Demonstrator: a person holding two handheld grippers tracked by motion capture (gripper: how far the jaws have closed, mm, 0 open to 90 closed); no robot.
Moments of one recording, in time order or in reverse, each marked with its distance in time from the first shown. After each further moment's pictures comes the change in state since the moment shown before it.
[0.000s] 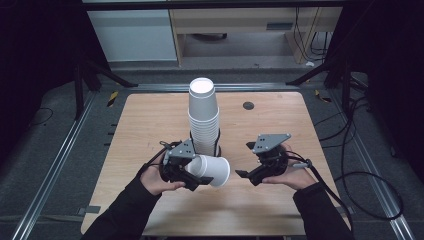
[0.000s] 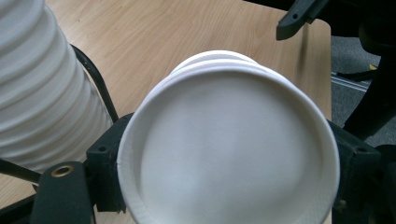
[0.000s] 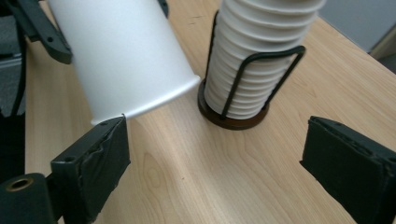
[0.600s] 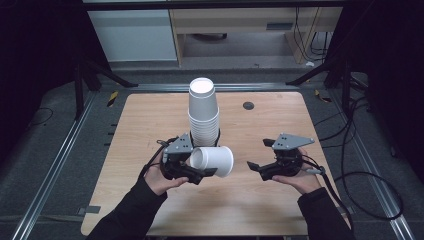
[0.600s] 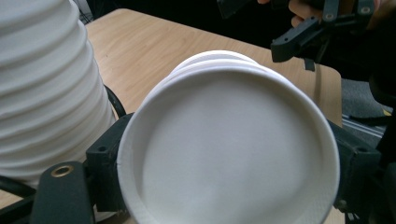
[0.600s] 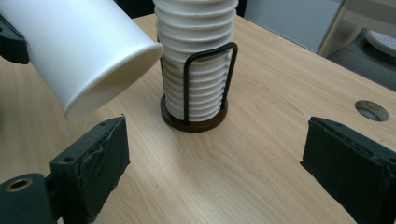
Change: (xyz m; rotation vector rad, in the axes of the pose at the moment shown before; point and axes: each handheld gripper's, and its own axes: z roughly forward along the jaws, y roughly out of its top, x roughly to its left) left arm 0.000 0.007 -0.001 -0.146 0.063 -0.049; right arm -0.011 -0.031 -0.021 -0.132 -0.156 0.172
